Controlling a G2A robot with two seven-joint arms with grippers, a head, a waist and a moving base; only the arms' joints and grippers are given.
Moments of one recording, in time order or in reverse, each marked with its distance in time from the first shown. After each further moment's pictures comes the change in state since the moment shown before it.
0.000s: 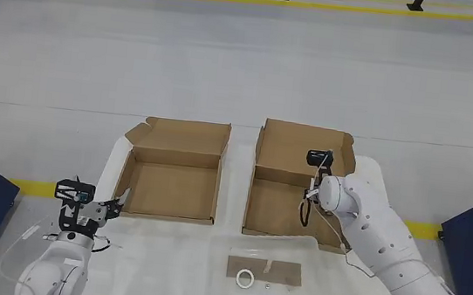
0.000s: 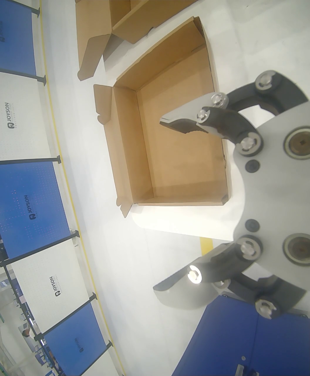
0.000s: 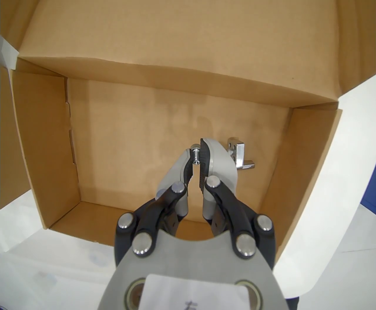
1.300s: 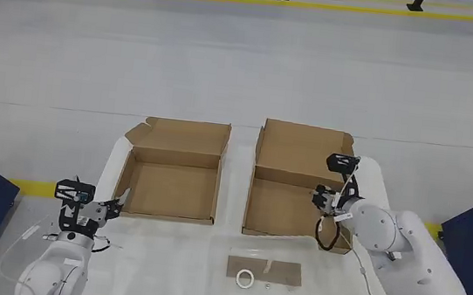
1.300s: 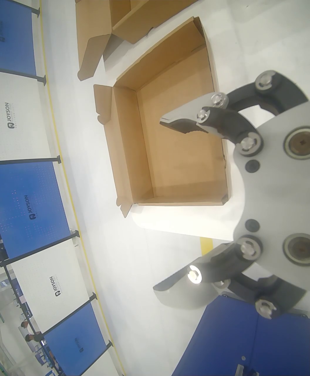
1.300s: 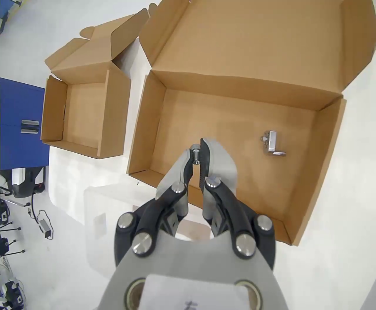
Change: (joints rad) left arm 0.000 0.000 0.000 0.000 0.000 0.000 0.000; right arm -0.399 0.134 0.389 -0.528 0.181 -0.098 -0.125
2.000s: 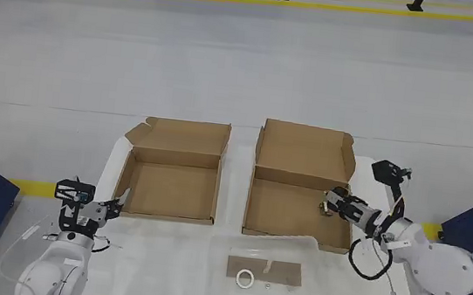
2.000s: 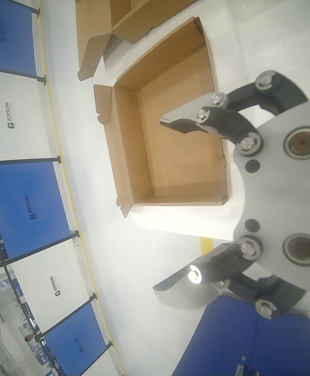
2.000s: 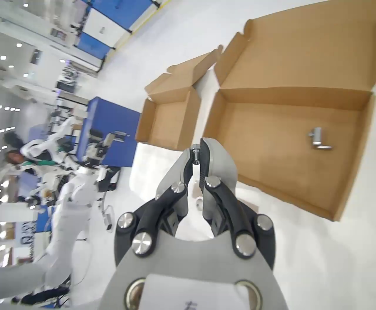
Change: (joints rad) left arm 0.000 0.000 0.000 0.000 0.000 0.000 0.000; right arm -0.303 0.031 0.358 -0.296 0.279 -0.078 -0.068
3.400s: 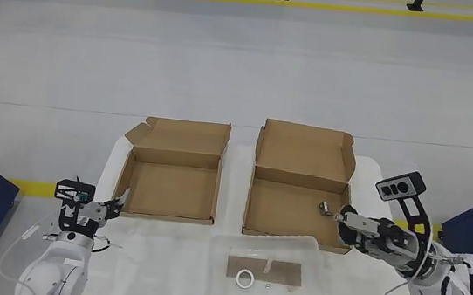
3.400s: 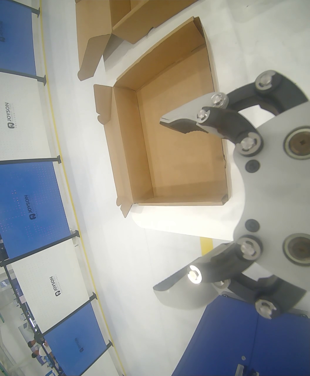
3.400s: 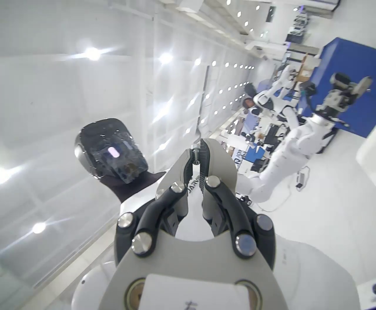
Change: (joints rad) left arm 0.000 0.000 0.000 0.000 0.000 0.000 0.000; right arm -0.129 -0.038 0.117 0.099 1.304 -0.355 0.296
